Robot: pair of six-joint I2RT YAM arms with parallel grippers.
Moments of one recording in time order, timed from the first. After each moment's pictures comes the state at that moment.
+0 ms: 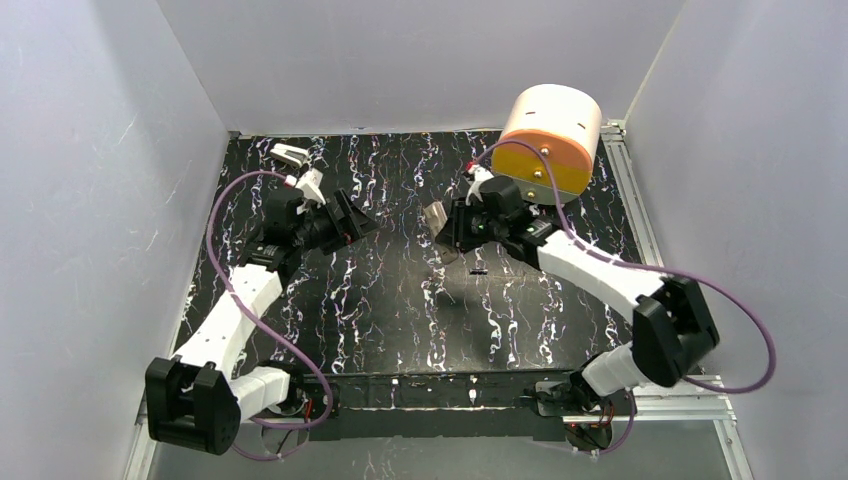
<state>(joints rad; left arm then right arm) -0.21 1.13 0.81 -0.22 0.47 -0.70 0.67 1.41 1.01 -0.15 -0.25 0.53</state>
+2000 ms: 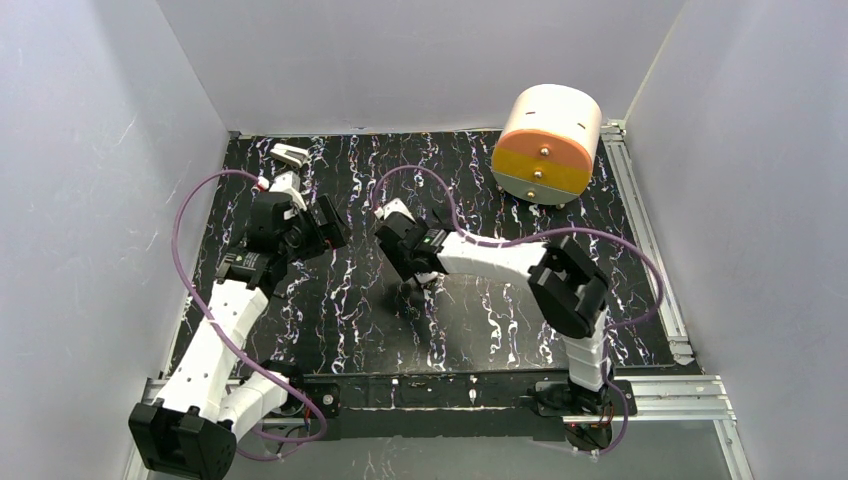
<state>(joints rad) -0.21 0.97 0.92 -0.60 0.07 -0.50 1.03 1.99 1.47 -0.53 0.41 0.24</state>
